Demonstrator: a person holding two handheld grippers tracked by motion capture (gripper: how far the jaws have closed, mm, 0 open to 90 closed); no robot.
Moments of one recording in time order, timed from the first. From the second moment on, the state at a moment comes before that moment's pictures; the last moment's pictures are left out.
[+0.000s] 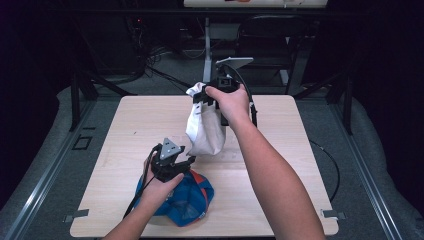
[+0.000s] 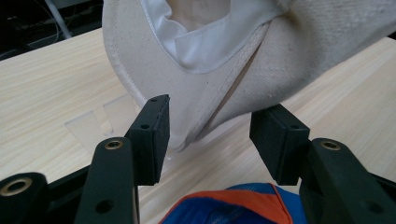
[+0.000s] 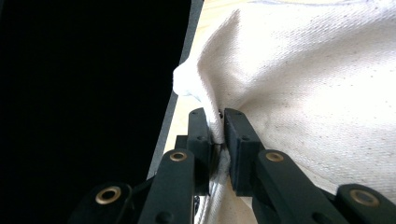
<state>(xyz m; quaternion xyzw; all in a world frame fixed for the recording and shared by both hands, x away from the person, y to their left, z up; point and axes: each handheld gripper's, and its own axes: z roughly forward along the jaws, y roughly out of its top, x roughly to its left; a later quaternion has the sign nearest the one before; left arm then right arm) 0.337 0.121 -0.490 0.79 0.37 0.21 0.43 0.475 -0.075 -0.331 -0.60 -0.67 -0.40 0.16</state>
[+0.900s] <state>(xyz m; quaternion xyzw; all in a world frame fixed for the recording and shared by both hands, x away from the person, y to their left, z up) 0.341 0.127 -0.499 0.78 0.39 0.20 0.45 0.469 -0.067 -0.329 -0.59 -0.69 -0.40 0.15</state>
